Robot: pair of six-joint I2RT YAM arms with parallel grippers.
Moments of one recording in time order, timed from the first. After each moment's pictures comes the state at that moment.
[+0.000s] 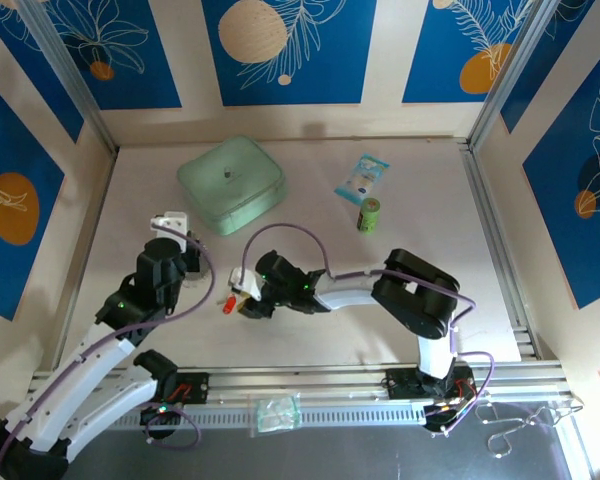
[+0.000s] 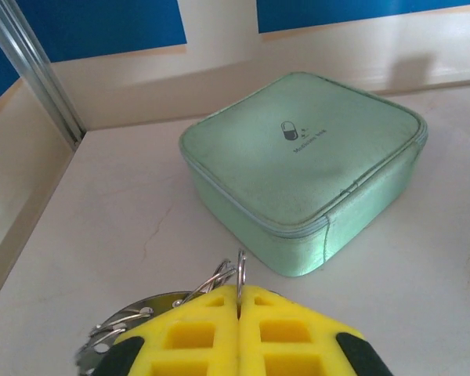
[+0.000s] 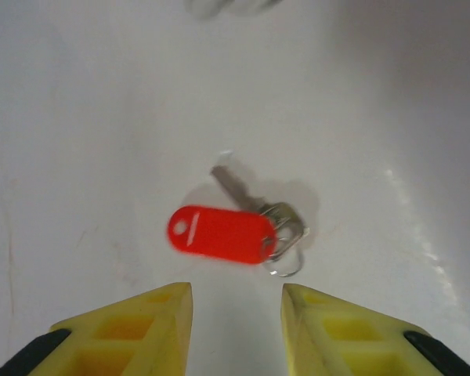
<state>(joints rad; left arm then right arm) -0.54 0.68 0.65 -0.36 -0.55 -0.11 1.04 1.90 1.01 0.17 -0.26 -0.09</state>
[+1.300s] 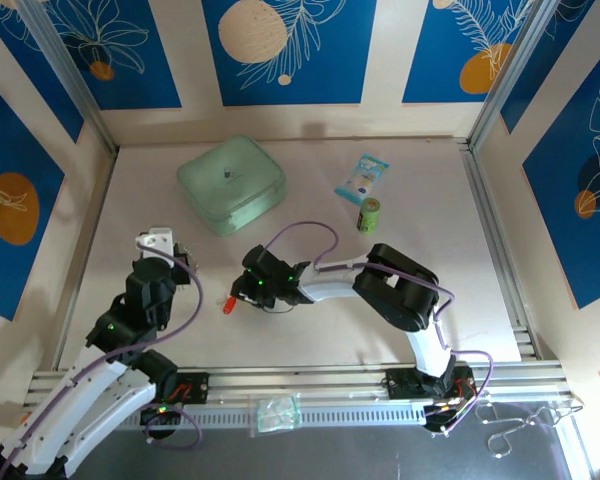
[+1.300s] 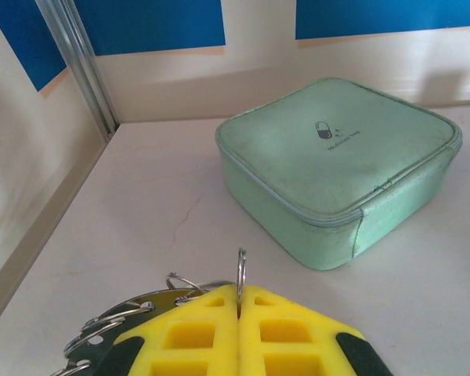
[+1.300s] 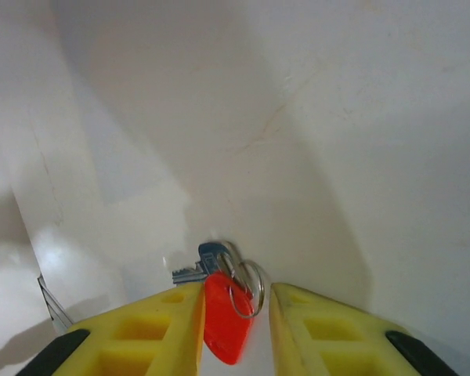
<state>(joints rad) -0.54 0.52 0.57 -0.40 -0.62 -0.14 1.05 2.03 1.16 0.05 -0.18 1.31</state>
